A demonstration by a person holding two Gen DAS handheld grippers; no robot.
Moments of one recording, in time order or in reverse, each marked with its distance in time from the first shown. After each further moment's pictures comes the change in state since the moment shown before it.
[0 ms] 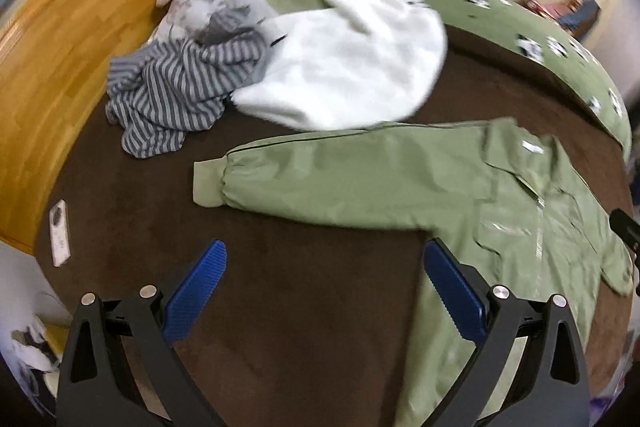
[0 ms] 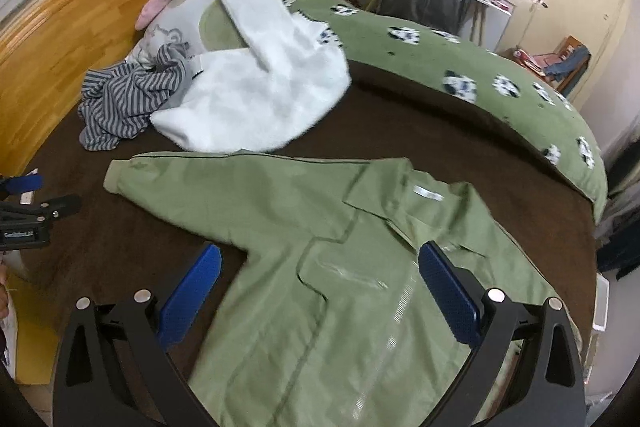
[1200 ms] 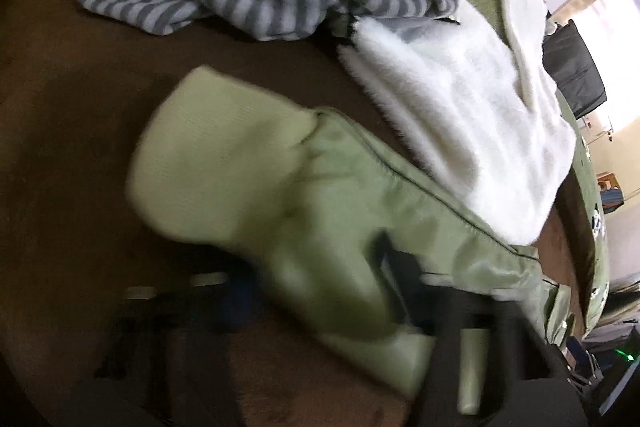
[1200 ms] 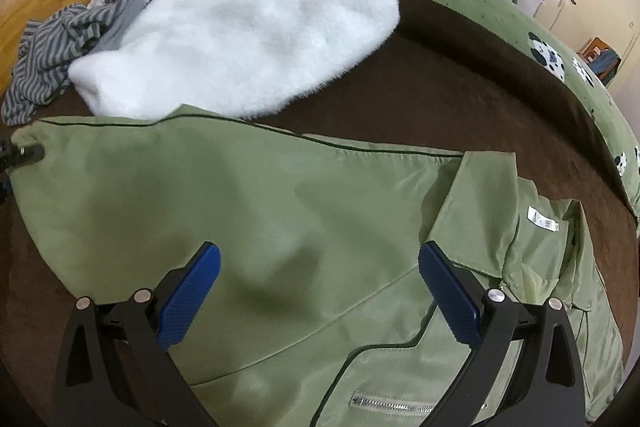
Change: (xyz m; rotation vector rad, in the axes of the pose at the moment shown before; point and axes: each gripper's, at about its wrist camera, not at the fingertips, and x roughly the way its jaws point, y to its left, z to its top) left arm 0.263 0.144 0.013 -0.571 -0.088 -0.247; right arm 0.257 0.024 0.001 -0.035 0.047 -0.052
